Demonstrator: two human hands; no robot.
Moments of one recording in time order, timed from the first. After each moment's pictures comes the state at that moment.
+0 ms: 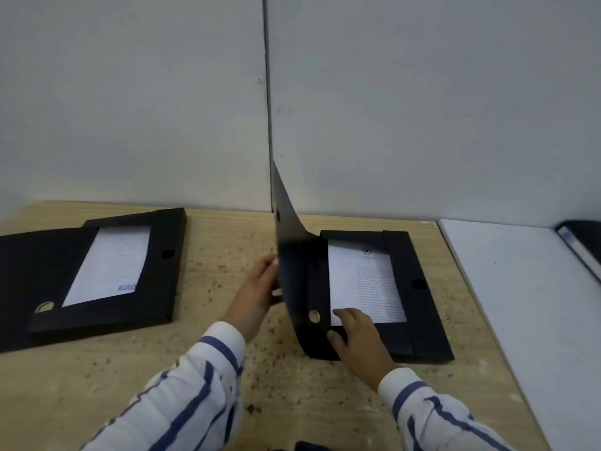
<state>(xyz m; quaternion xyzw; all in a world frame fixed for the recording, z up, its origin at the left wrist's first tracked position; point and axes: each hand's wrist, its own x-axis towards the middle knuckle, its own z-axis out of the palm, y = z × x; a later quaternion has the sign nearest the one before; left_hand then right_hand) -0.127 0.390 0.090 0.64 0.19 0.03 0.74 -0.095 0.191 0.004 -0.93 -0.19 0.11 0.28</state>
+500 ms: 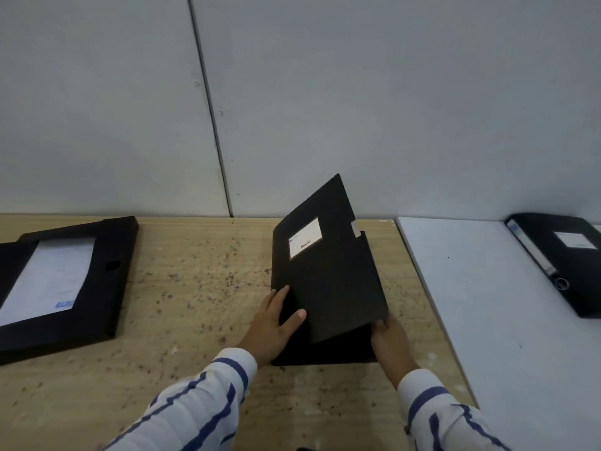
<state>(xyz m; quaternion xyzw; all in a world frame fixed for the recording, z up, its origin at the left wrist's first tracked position) -0.101 0.306 0.018 0.85 0.13 -0.11 0.49 -0.068 0.087 0.032 -0.85 0.07 0.09 0.52</state>
